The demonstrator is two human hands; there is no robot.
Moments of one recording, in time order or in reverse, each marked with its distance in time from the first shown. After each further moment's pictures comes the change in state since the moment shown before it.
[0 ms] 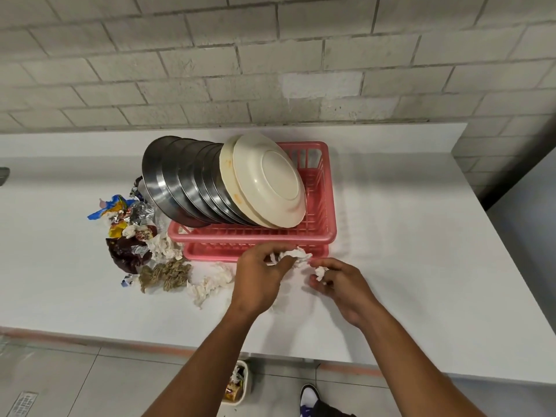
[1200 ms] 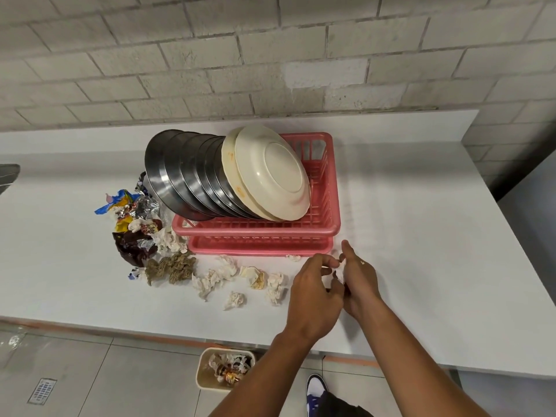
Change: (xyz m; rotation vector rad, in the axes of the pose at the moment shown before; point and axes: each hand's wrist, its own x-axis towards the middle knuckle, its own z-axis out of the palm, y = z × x) left_hand -0.047 -0.004 0.076 0.060 -0.121 0.052; right_hand -0.010 -0.009 0.010 0.089 0.344 0.064
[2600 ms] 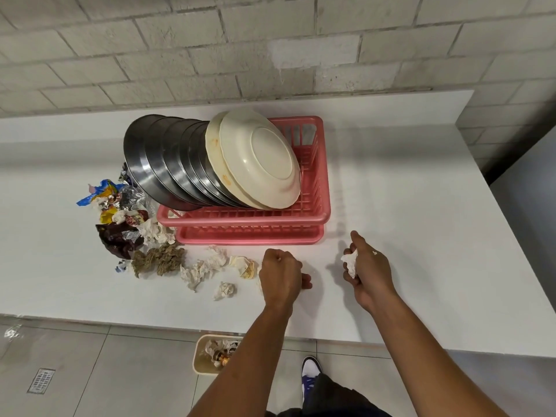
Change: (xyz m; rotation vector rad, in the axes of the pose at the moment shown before) left_hand 0.031 -0.020 -0.005 -0.283 0.263 -0.577; right_hand 0.012 -0.006 -0.036 0.060 0.005 -0.050
